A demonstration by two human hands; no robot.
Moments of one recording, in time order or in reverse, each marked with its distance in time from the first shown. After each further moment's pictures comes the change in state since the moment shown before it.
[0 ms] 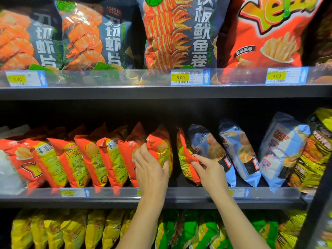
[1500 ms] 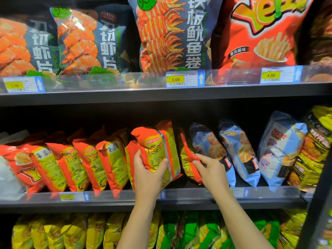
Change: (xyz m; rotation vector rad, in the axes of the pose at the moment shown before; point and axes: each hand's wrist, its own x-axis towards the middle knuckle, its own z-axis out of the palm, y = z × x) left_hand -0.005 0.010 -0.040 -0.827 -0.161 -0.324; right_hand 0.010 0.008 -0.003 0.013 0.014 0.044
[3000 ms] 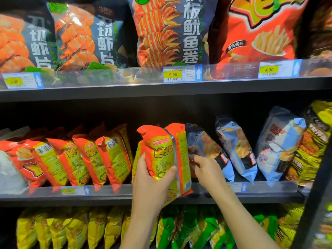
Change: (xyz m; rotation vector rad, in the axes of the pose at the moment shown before) left_hand -0.052 0.041 -0.017 0.083 -0.121 -0.020; right_hand -0.005 -0.008 -0.005 -0.333 -0.224 -0.097
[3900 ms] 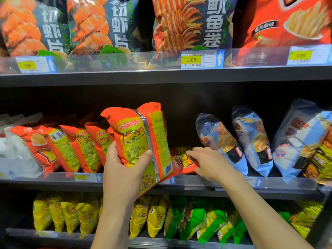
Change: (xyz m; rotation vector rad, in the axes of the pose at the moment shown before) left_hand 0.012 0.011 -0.073 -0.084 0.174 -0.032; right_hand 0.014 -0.029 0.000 -0.460 -0.286 -0.283
